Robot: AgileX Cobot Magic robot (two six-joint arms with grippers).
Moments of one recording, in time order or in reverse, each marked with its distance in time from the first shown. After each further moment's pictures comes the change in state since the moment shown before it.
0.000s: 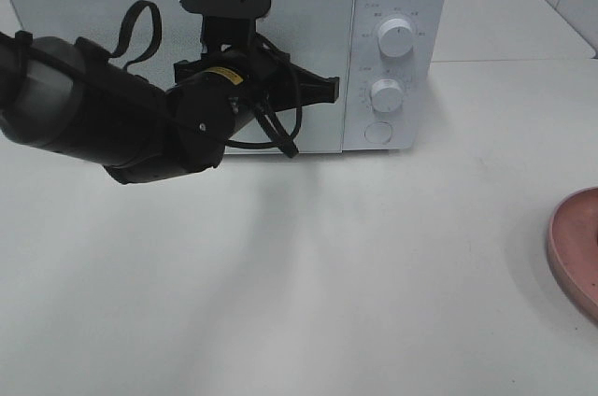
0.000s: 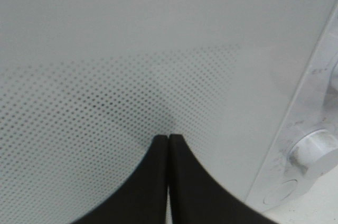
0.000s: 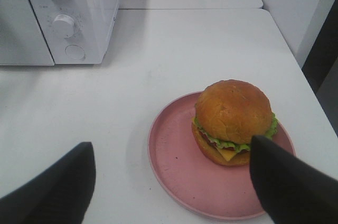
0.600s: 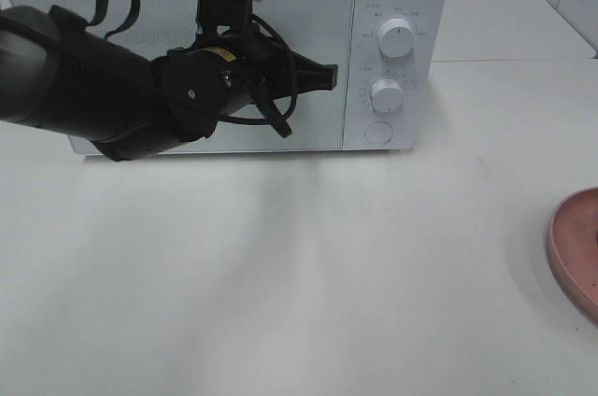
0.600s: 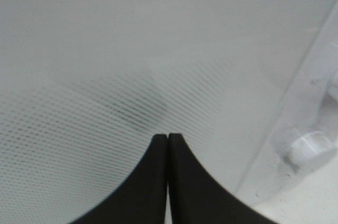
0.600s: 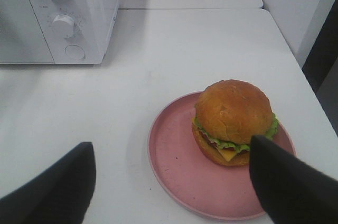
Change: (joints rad) left arm -0.013 -0.060 -0.013 -0.044 0.125 0.085; right arm 0.000 0.000 0.000 0.001 0.000 0.000
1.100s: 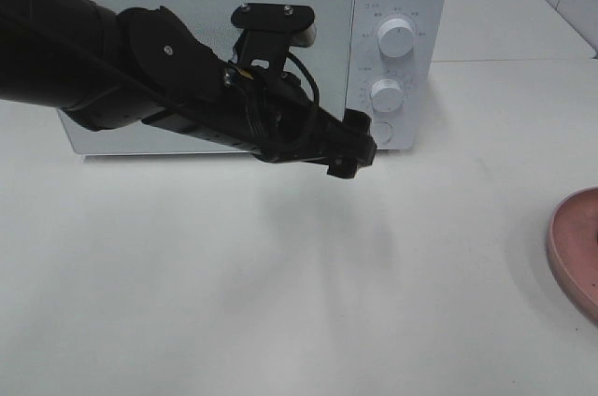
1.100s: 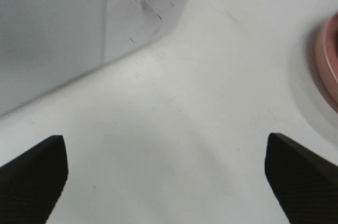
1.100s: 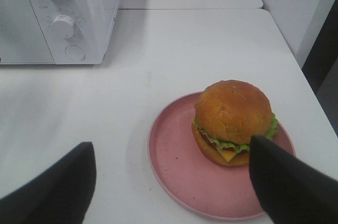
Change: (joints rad) left arm -0.016 -0.113 -0.001 -0.001 0.660 0.038; right arm 0.000 0.000 0.000 0.000 0.000 0.000
